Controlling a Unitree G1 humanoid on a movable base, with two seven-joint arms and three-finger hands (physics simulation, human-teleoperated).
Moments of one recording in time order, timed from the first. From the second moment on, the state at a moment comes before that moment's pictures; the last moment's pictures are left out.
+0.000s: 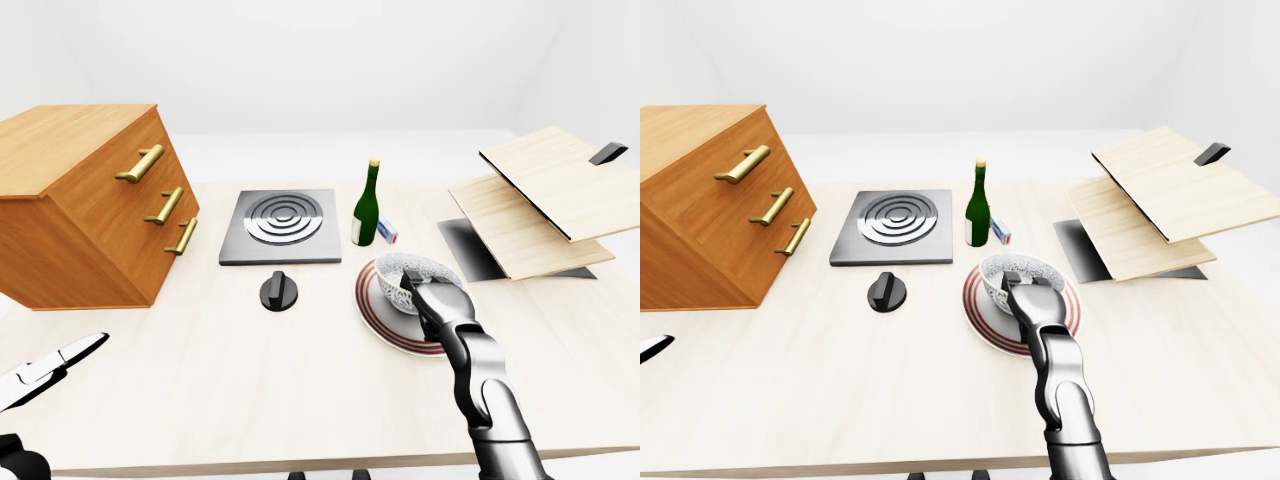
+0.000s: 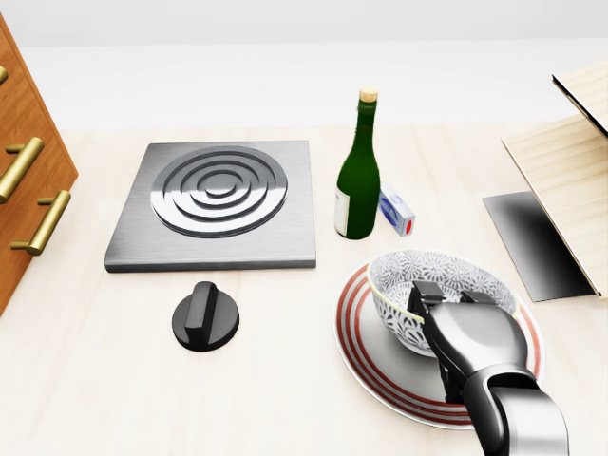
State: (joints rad) left arm 0.17 0.06 0.82 -0.63 -0.20 0.09 0.02; right arm -0.06 -0.13 -0.01 -0.12 -1.35 0.09 0.47
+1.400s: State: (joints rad) left arm 0.16 0.06 0.83 -0.65 -0.20 0.09 0.02; right arm 0.00 -0.10 0.02 -0.18 -1.38 0.09 0.53
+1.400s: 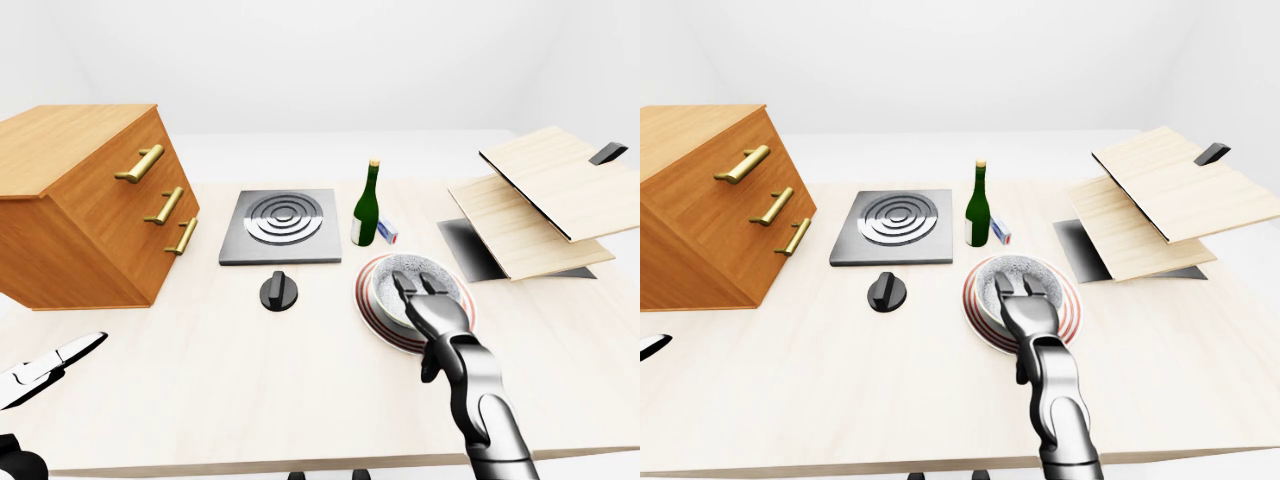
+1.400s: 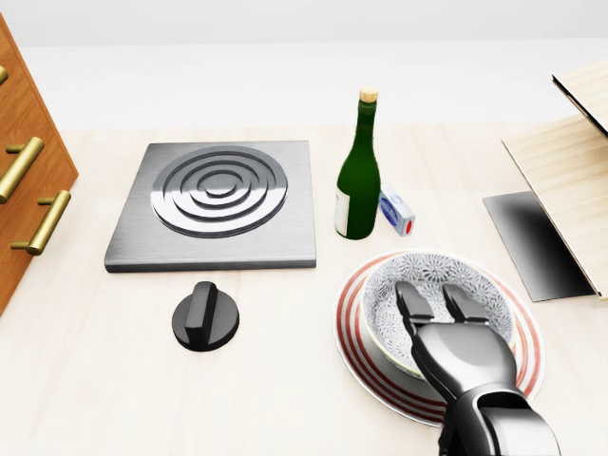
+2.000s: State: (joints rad) left arm 0.16 0.06 0.83 -0.66 -0.20 0.09 0.01; right arm 0.12 -0.01 0.07 -0.66 -1.57 0.09 0.70
